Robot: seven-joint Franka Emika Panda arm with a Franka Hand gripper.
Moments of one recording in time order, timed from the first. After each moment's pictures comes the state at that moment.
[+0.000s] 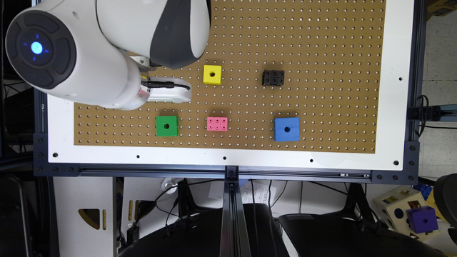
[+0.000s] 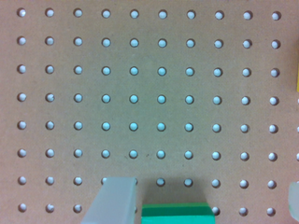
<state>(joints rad) -0.30 0.32 0.02 -2.05 0.00 2.40 0.49</state>
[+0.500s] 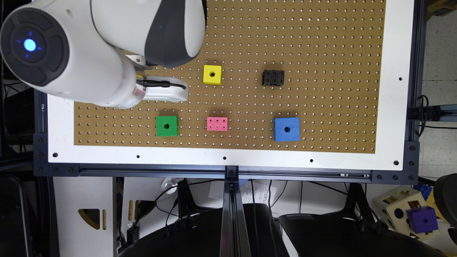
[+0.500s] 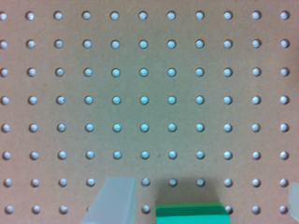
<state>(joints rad) -0.32 0.33 0.01 -2.03 0.00 2.41 0.48</state>
